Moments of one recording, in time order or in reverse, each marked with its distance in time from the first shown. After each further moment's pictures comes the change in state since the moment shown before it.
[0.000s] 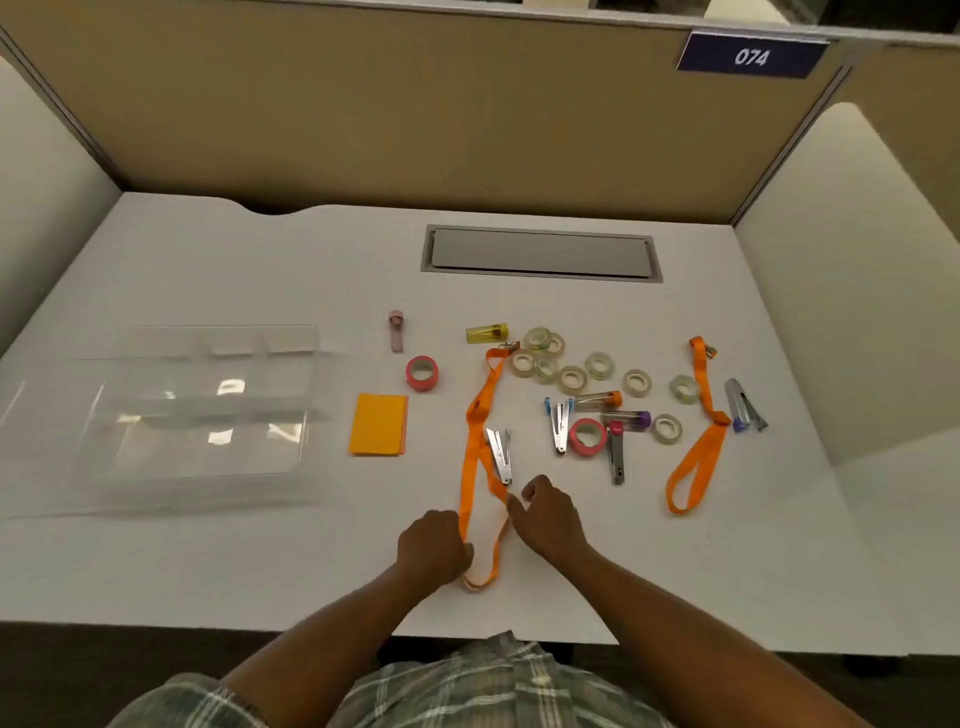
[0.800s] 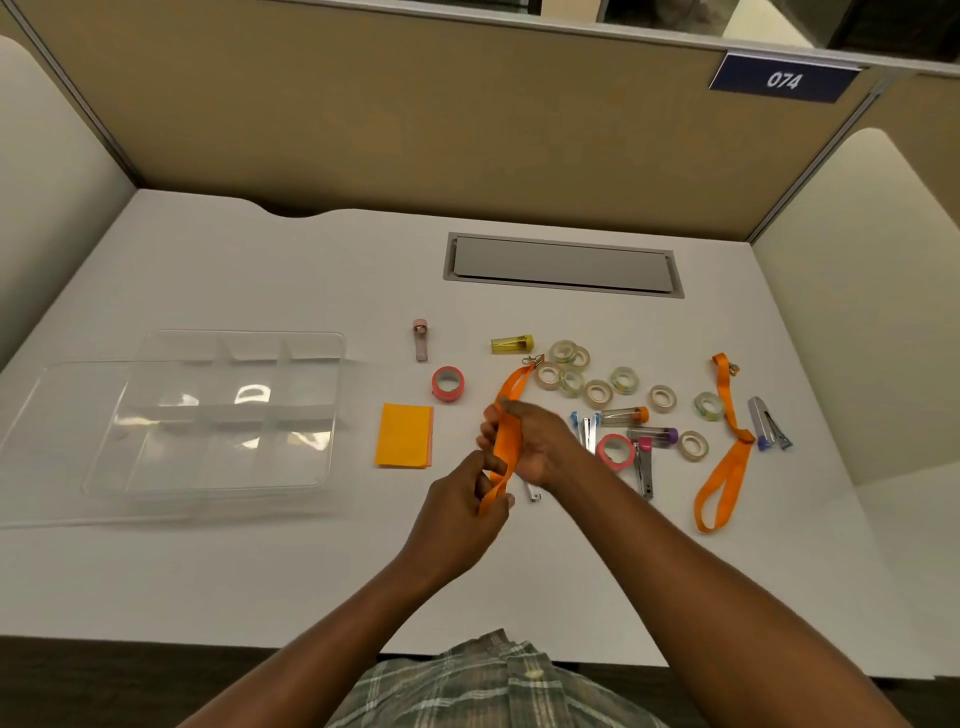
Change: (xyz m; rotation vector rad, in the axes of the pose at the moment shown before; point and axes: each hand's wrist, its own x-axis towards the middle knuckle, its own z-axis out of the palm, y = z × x) left_hand -0.050 -0.004 -0.100 -0.731 0.267 0.388; right_hand 0.035 -0.142 -0.054 1.428 -0.351 0.368
